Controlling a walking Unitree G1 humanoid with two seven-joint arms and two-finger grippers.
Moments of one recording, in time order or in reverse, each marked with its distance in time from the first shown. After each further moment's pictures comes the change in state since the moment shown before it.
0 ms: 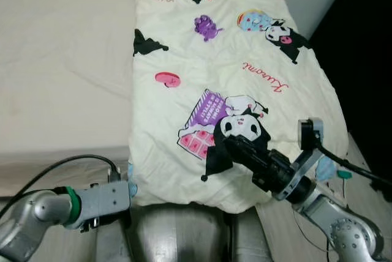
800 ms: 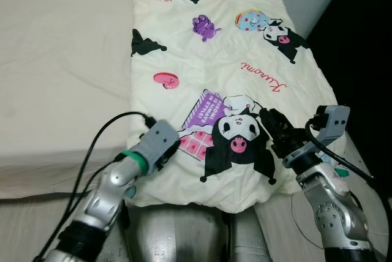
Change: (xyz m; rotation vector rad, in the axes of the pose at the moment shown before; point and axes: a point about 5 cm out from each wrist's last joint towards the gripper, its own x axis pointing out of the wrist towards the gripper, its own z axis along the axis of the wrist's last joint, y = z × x) left arm 0.076 0.002 0.007 -0.101 -0.094 0.433; right arm -0.007 -0.053 0.032 -0.387 -0.220 -0.576
